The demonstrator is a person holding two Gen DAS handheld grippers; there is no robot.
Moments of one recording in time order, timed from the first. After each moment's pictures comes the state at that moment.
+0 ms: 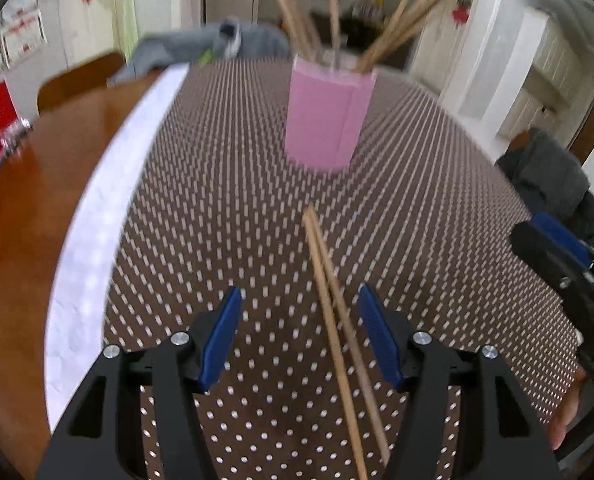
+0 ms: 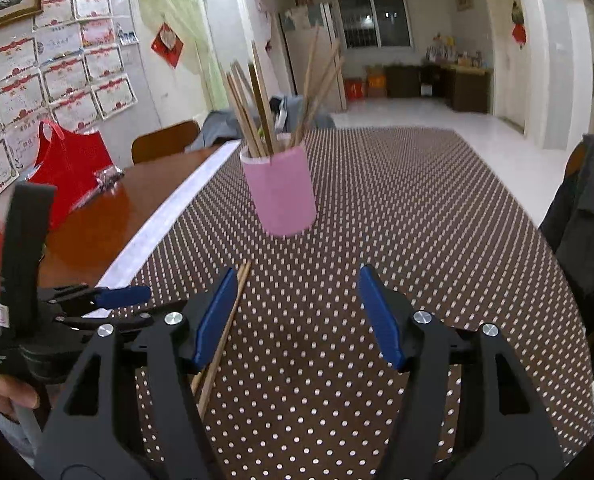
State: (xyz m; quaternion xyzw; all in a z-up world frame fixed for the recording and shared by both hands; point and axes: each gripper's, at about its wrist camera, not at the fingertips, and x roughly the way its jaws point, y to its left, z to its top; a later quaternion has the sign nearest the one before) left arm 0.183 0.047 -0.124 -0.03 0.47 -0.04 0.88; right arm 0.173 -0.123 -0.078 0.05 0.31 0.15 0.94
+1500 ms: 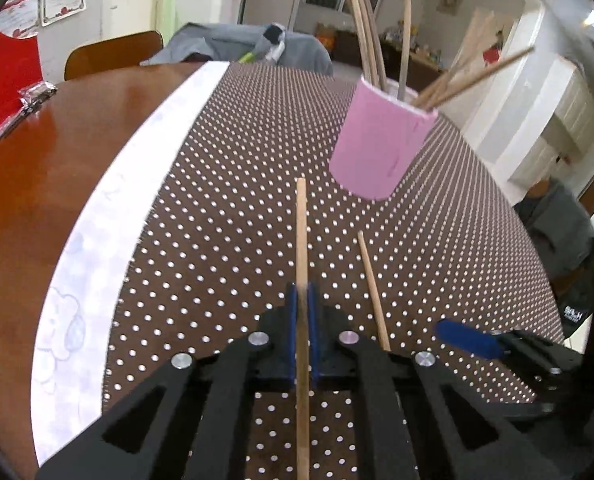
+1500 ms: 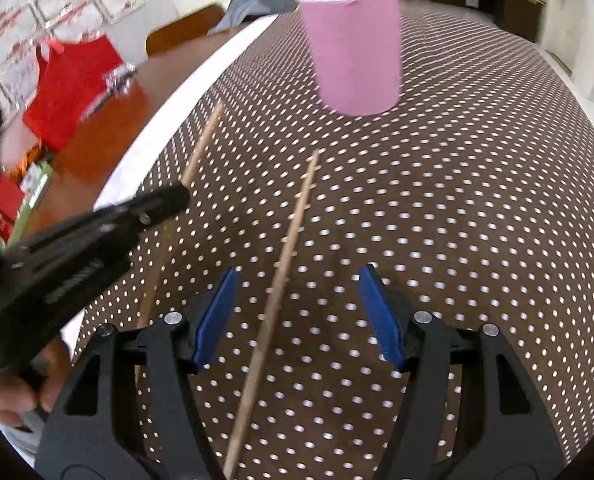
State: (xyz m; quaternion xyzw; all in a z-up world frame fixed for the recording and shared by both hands) left arm 0.199 0.086 -0.127 -0.10 0.43 -0.01 0.90; right arm 0.229 -0.032 -0.131 0.00 0.50 0.21 0.84
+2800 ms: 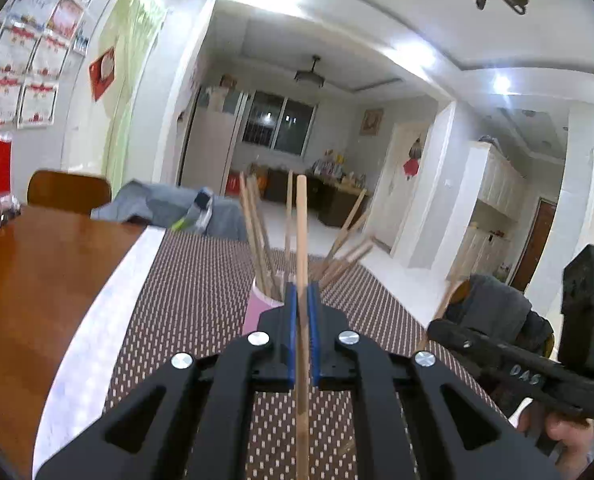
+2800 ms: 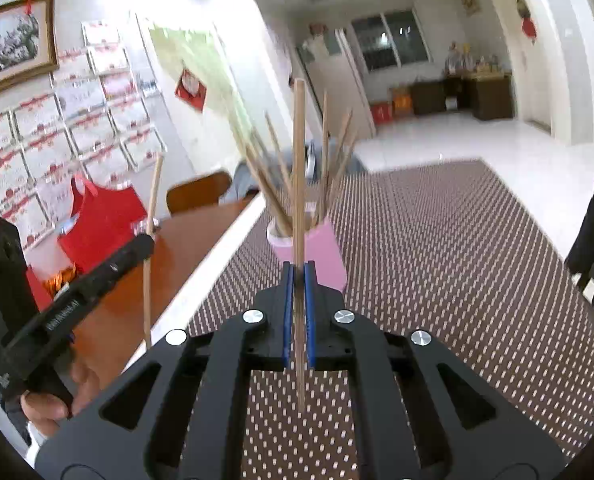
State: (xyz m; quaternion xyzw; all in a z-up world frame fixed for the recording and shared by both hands) left arm 0.160 0.053 -0.017 -0.11 0.14 -0.10 0.98; right arm 0.192 -0.153 -0.020 0.12 0.23 0.21 0.94
